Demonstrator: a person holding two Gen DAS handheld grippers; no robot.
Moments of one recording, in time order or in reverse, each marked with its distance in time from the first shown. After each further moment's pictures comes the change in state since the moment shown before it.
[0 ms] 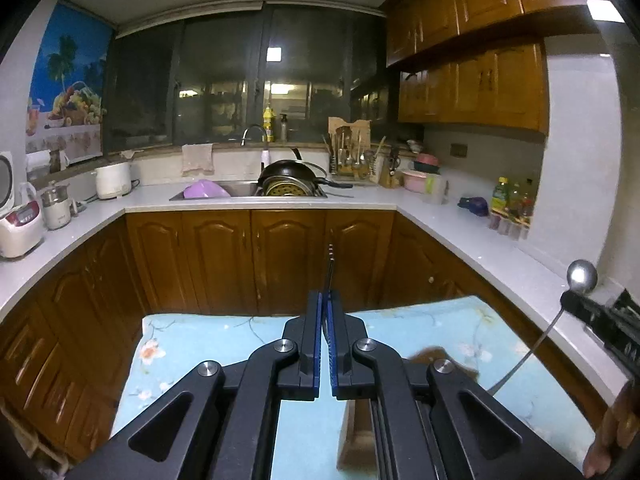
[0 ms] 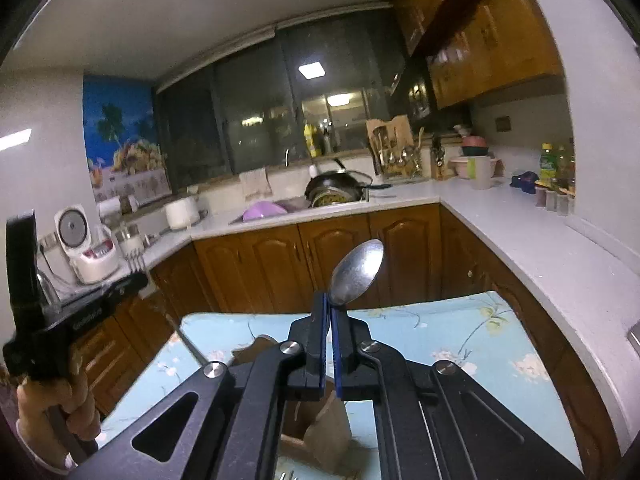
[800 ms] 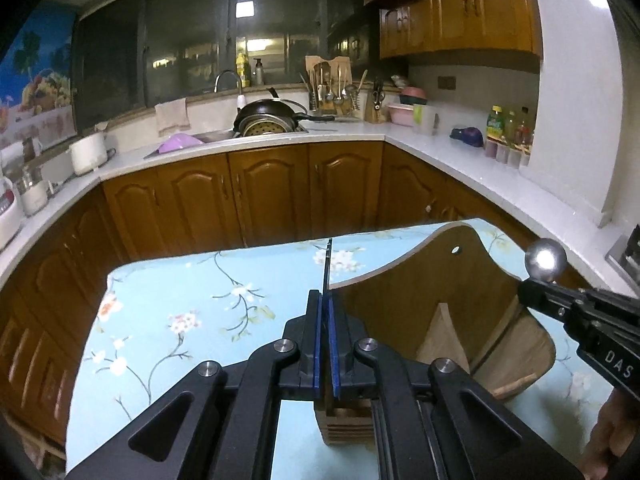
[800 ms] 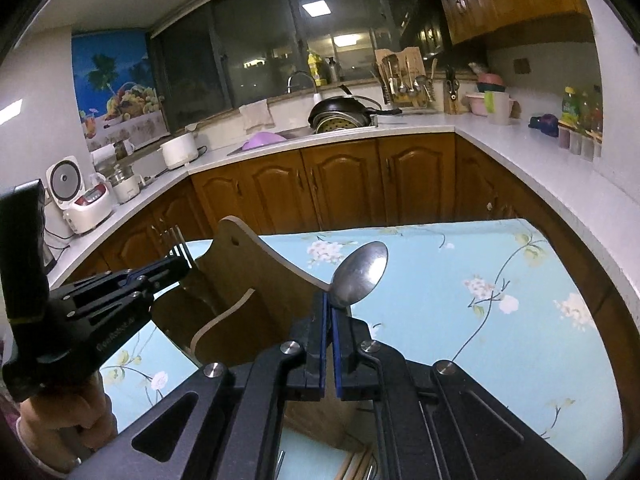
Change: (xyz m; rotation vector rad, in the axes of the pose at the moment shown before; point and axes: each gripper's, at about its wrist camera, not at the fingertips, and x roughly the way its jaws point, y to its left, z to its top) left arm 0.088 -0.023 -0.042 0.069 0.178 -0.037; right arm 0.066 -0.010 -0.061 0.007 0.218 0.029
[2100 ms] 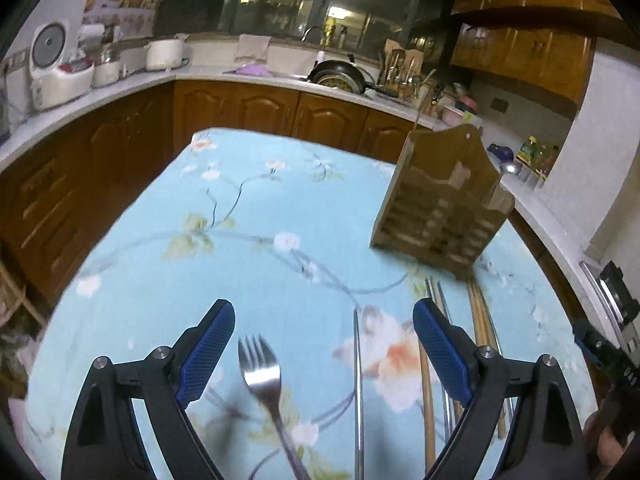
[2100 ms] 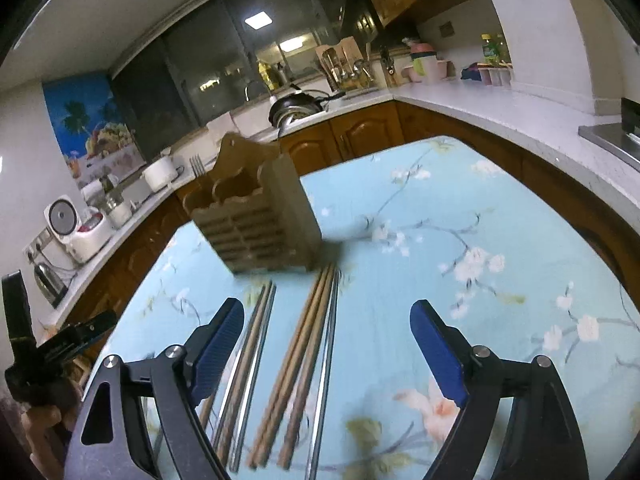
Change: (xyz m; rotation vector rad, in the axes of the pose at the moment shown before) left arm -0.196 0.041 -0.170 -0.340 0.091 0.034; right arm -0.138 -0.024 -0.146 0.215 -0.007 -0.057
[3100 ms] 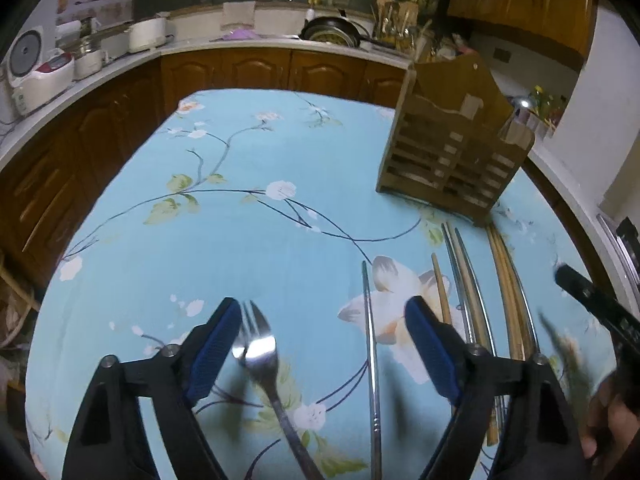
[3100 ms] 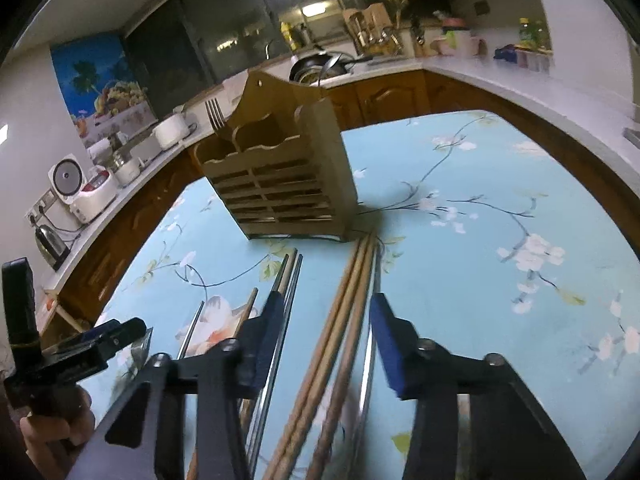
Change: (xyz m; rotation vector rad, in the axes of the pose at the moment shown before) left arm 0.036 -0.012 0.004 0.090 0.171 0.035; right arm 0.056 0.037 -0.004 -0.081 0.140 0.030
